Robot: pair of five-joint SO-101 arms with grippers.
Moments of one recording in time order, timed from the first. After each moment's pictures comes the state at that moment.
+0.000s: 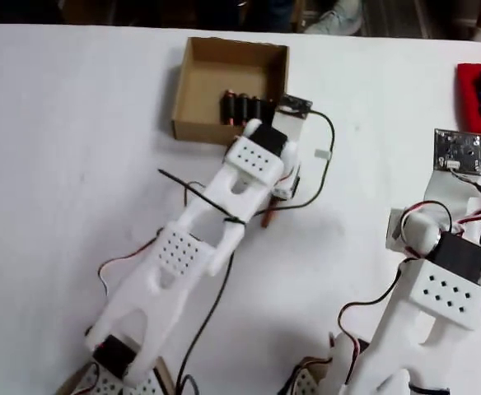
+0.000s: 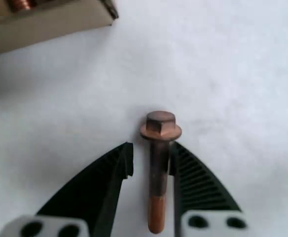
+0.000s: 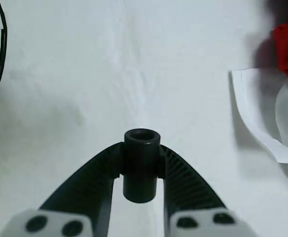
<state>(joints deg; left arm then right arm) 27.5 67.7 -70.3 92.8 17.0 23.2 -46.6 39.6 74.5 18.1</state>
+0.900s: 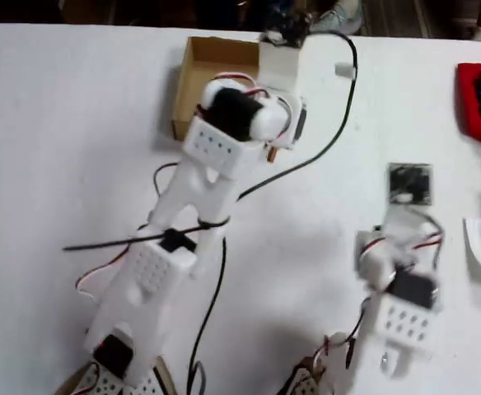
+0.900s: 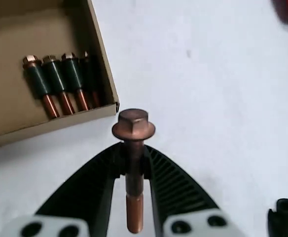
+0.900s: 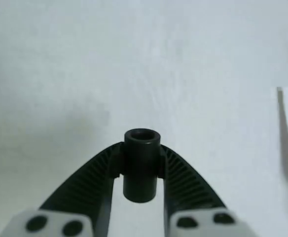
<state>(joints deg) 27.2 42.8 -86.1 101.4 16.6 13.5 -66.5 69.0 57.6 18.1</state>
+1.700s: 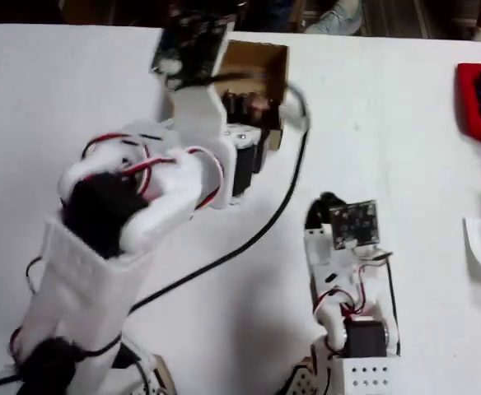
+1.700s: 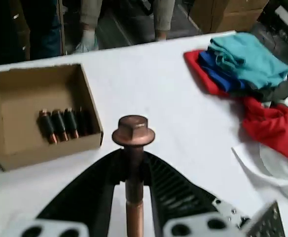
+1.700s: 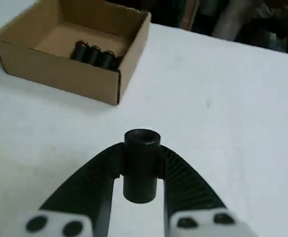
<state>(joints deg) 29.5 -23.2 -15.8 77.1 18.8 -7.2 -101.6 92.5 38.2 11.4</state>
